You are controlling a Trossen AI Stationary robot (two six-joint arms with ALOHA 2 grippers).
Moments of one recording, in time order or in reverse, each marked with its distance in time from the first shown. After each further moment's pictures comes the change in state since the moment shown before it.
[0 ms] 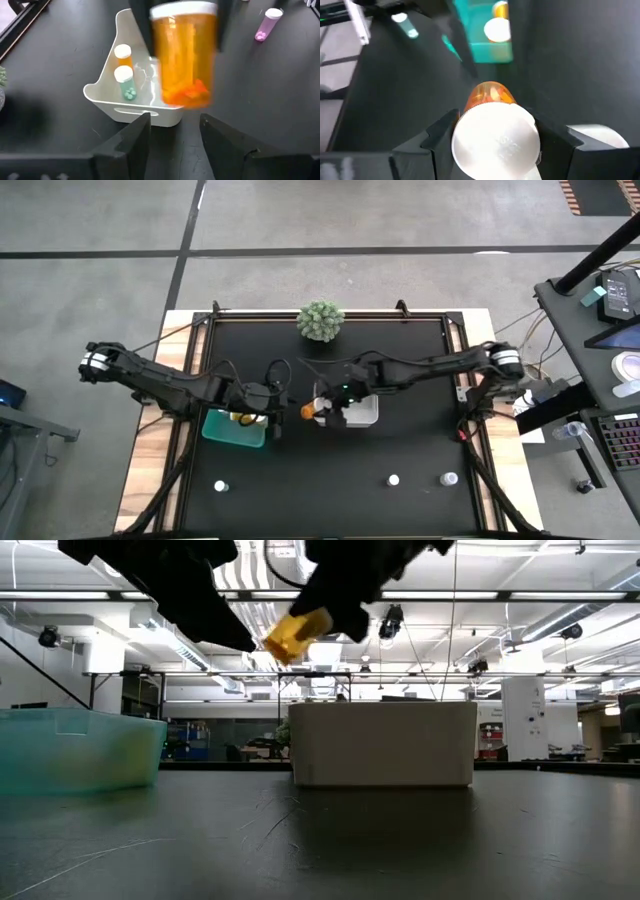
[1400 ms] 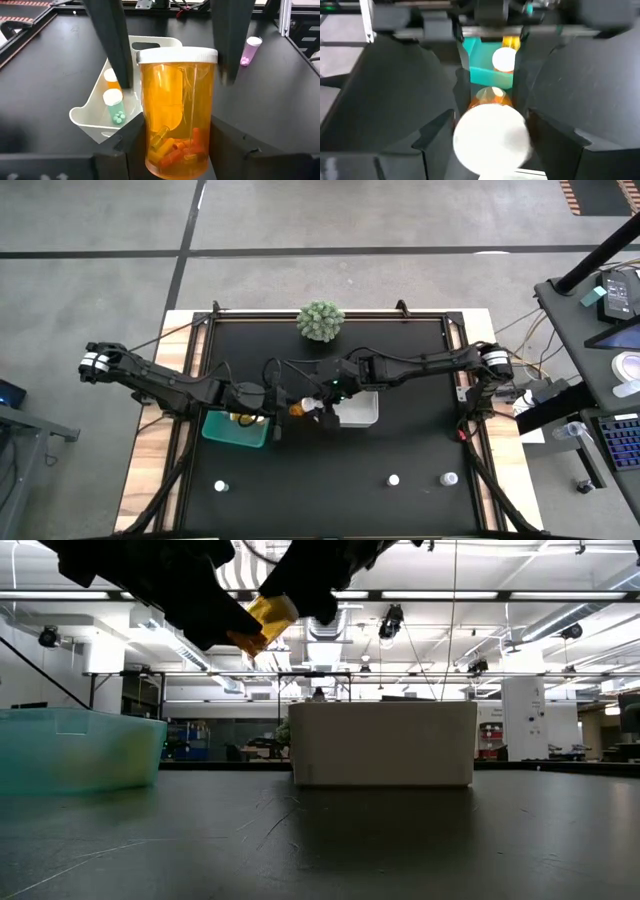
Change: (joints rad) left arm 0.002 0.000 -0.112 0.274 0.045 0.032; right arm -0.013 0.073 0.154 -0.038 -0.025 -0.178
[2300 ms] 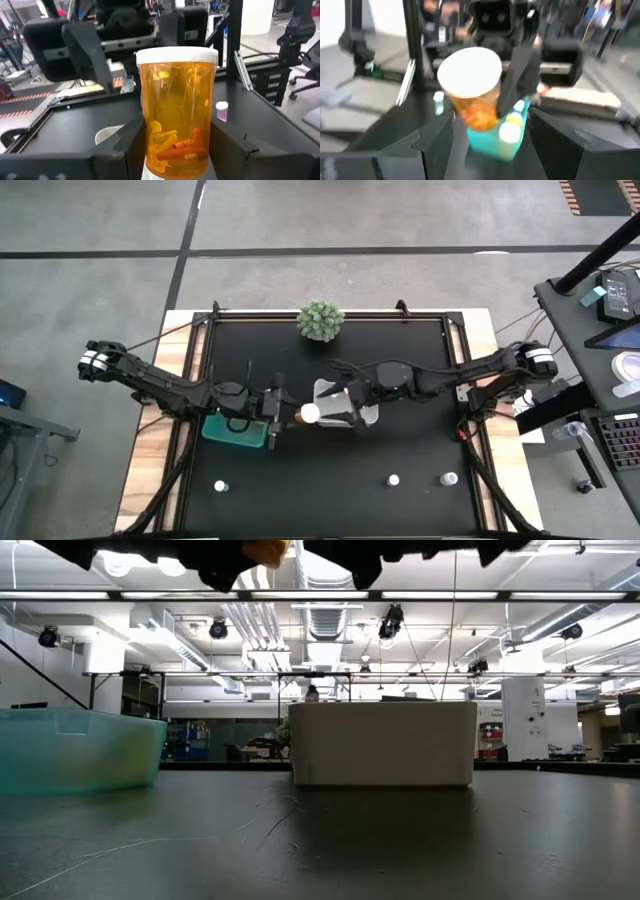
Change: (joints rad) left arm -0.069 -0.016 -0.009 0.353 0.012 0.243; right arm 0.060 -0.321 -0.595 0.813 0.007 -0.107
